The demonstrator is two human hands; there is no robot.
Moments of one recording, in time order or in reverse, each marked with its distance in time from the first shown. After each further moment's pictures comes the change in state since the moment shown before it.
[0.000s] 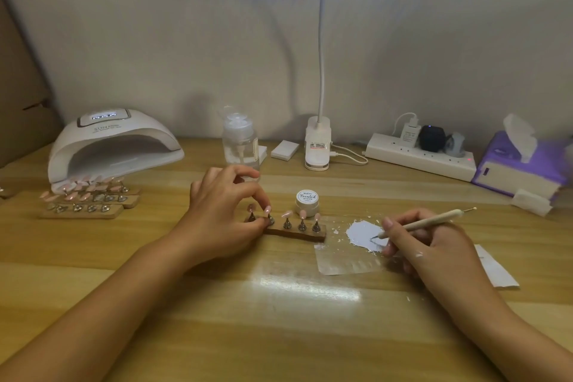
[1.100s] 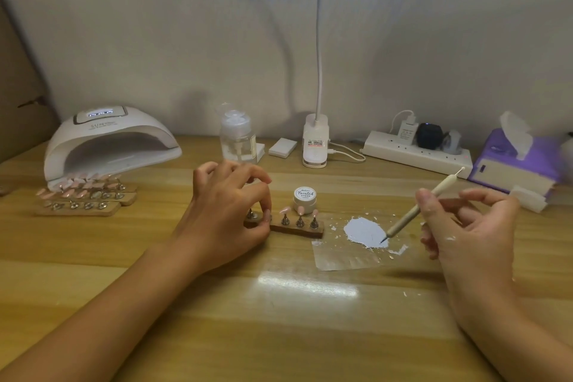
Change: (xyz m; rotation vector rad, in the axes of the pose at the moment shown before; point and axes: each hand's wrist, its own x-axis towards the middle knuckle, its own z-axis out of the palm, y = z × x) left_hand -0.005 0.012 0.002 0.255 0.107 0.231; right_hand -0.002 -0.009 -0.005 0.430 0.390 -0.109
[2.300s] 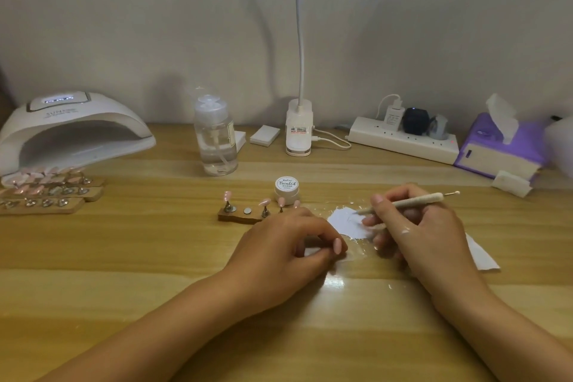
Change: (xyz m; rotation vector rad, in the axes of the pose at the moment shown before) left_hand -0.001 0.078 0.026 -0.696 -0.279 -0.067; right_hand 0.002 0.008 0.004 -0.376 -0.278 0.086
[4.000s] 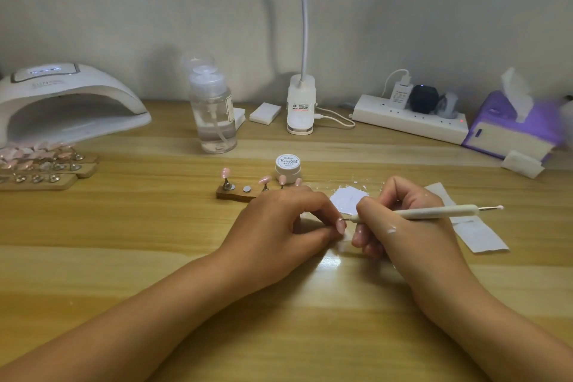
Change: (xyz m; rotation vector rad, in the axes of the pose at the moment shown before) left_hand -0.001 -0.003 0.001 -0.056 0.041 0.057; right_hand -0.025 -0.023 0.019 0.260 -0.152 0.146
